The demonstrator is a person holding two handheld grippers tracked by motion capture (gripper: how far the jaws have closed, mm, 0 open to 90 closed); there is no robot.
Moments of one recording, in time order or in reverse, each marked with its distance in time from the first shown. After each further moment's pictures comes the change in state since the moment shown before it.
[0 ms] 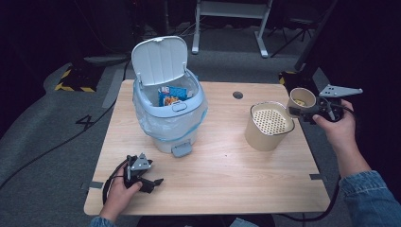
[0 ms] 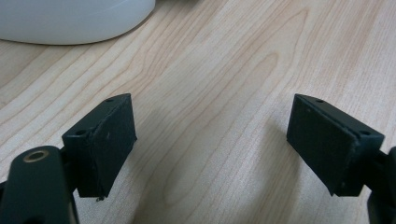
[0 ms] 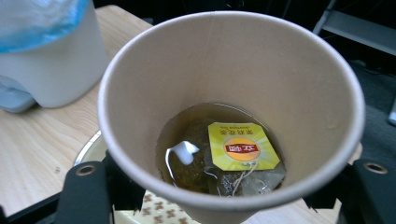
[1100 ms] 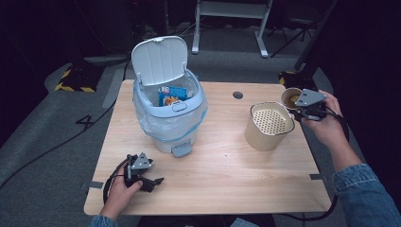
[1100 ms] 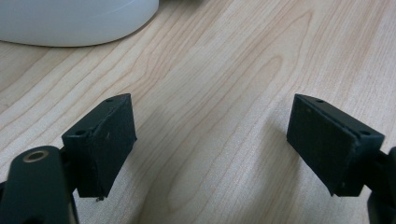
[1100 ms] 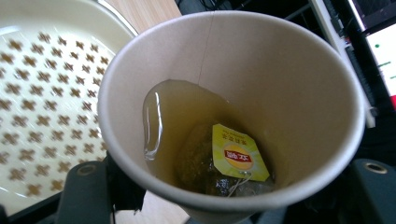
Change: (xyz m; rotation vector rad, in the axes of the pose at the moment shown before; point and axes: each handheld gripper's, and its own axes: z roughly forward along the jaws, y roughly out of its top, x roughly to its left) left arm 0.002 0.002 0.001 0.002 0.003 -0.003; right arm 0.013 0.010 0.032 0.240 -0.274 -0.615
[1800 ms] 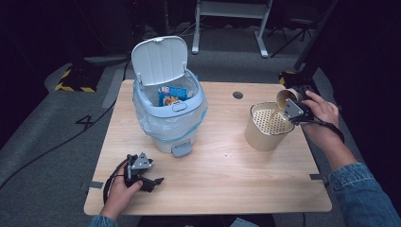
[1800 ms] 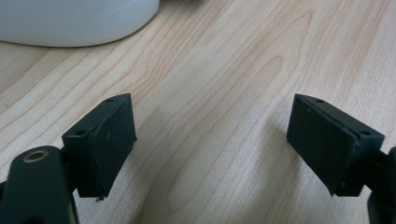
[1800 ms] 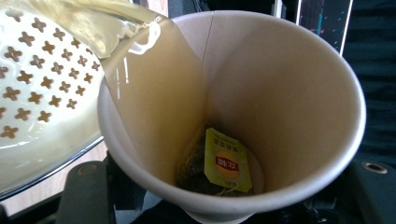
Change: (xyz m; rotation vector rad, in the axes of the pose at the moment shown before) left arm 0.000 0.000 0.000 0.000 0.001 0.000; right arm 0.021 0.025 0.003 0.148 -0.217 -0.514
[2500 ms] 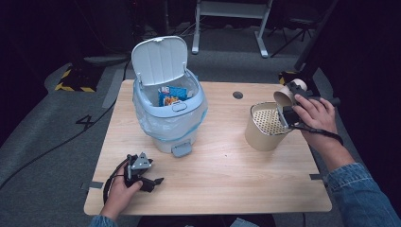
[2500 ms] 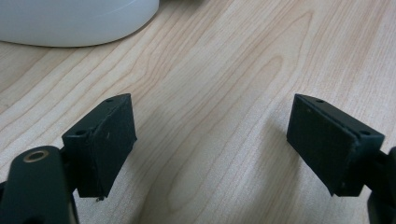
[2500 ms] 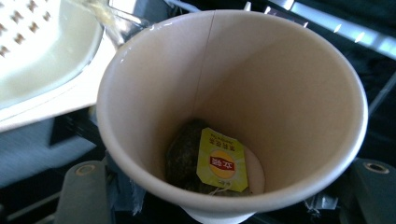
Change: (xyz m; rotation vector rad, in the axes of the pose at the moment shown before) left arm 0.000 0.000 0.000 0.000 0.001 0.000; right arm 0.007 0.026 -0.009 0.105 -0.204 -0.391
